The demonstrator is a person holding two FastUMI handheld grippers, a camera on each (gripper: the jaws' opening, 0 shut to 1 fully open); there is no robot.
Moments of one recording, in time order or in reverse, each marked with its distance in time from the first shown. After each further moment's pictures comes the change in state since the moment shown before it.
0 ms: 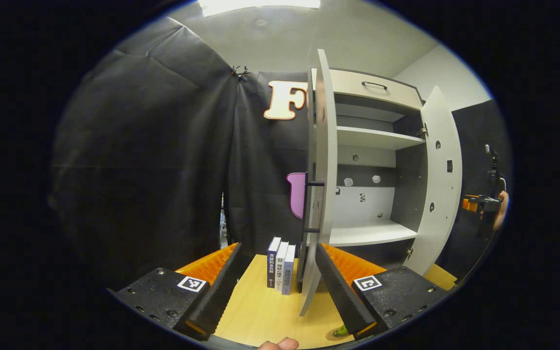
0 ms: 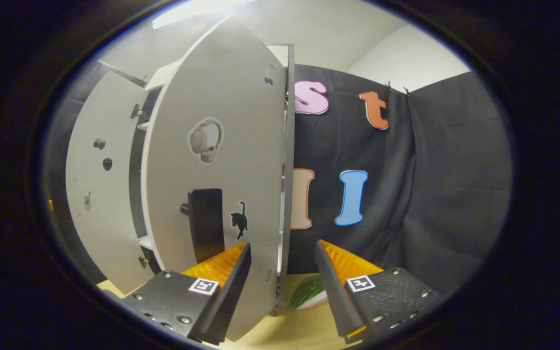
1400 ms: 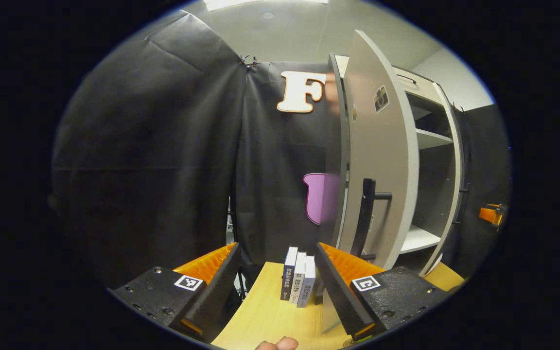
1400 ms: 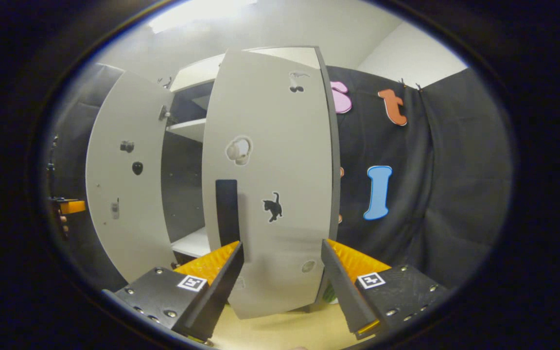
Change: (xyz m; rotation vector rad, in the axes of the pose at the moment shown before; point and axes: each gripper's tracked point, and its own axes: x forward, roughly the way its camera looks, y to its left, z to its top) left arm 0.113 0.054 0.016 -0.001 0.010 0.007; right arm -0.039 0.091 0.001 0.044 -0.002 0.116
